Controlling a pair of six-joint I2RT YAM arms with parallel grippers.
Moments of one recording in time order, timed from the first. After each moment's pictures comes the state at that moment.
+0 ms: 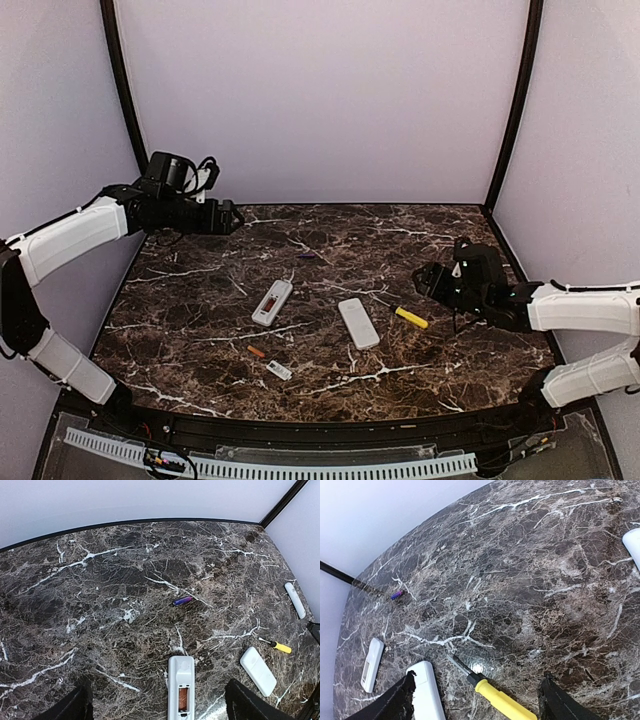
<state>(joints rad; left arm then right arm) -0.38 1.44 1.23 -0.47 0.16 -0.23 0.64 1.18 0.51 0.09 0.22 0.81</state>
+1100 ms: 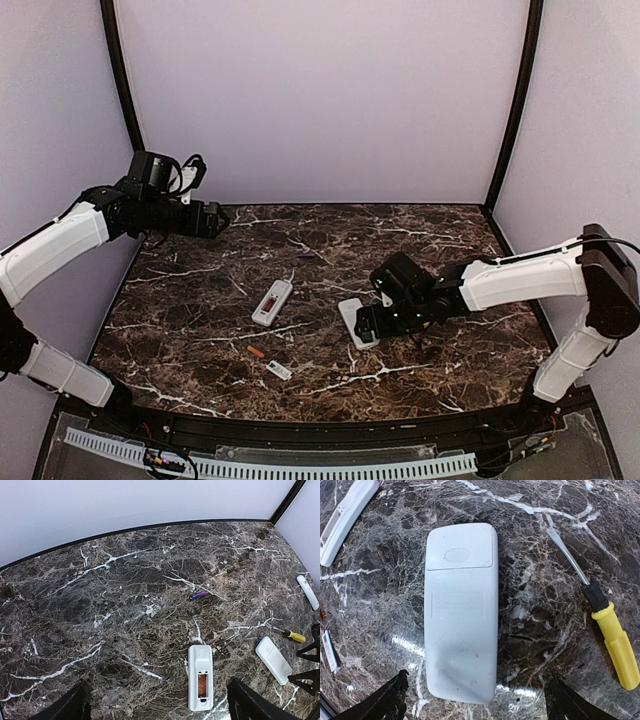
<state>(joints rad) -0.37 1.32 1.19 -0.54 0.07 -0.14 0.94 1.59 0.90 -0.36 0.10 0.64</state>
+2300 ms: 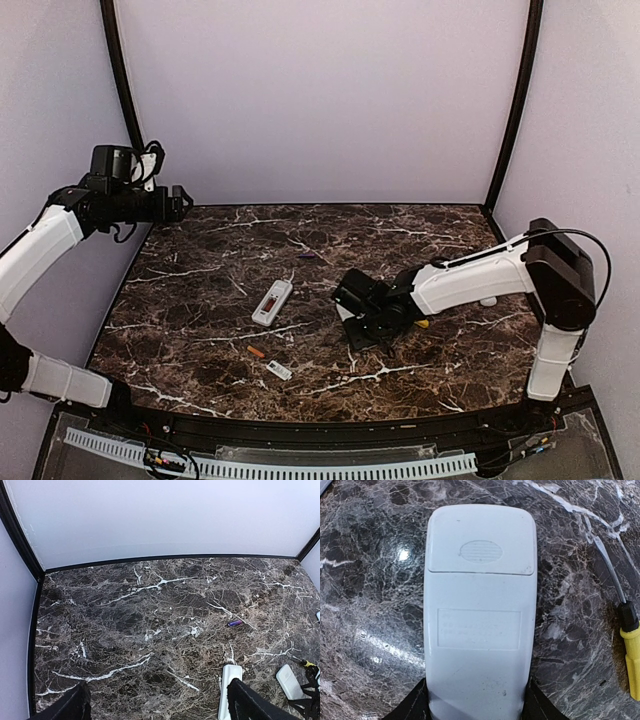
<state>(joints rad) -0.18 1.22 1.19 -0.54 0.07 -0.10 1.05 1.87 1.13 -0.51 0.26 0.64</state>
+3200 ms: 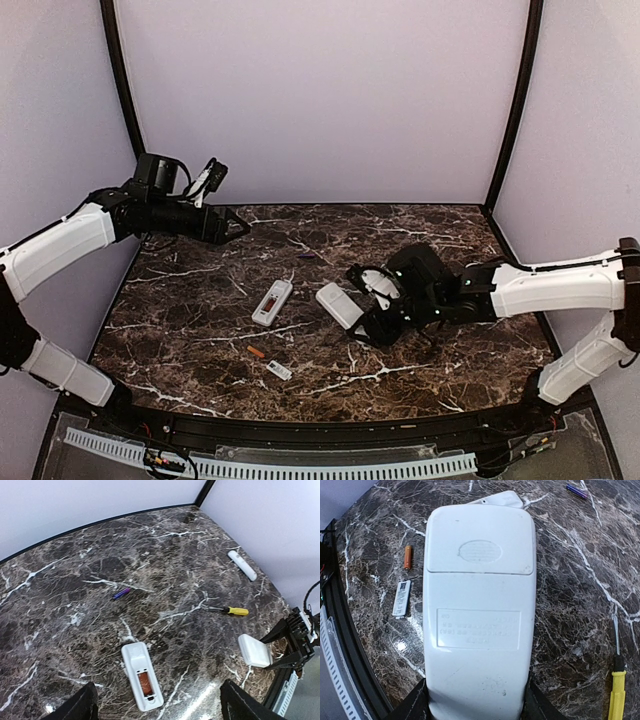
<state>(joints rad) -0.38 1.35 1.17 -0.48 0.44 -0.07 1.00 1.42 0.85 -0.24 -0.09 0.22</state>
